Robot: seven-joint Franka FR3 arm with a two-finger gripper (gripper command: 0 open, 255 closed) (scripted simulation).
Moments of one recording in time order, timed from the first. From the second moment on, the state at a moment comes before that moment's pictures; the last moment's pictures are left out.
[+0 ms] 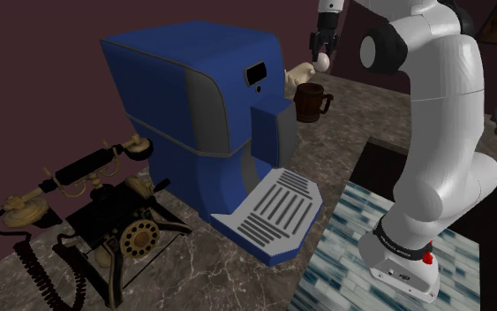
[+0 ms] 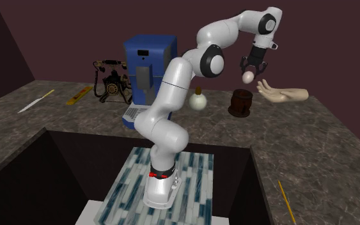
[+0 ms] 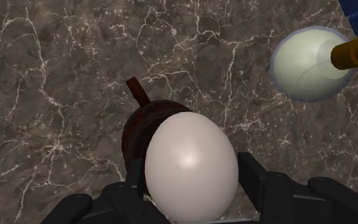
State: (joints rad) arm -0.45 0.56 -0.42 -0.95 0.25 1.25 -0.42
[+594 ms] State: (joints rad) arm -0.41 0.51 -0.42 -1.15 0.23 1.41 -0.44
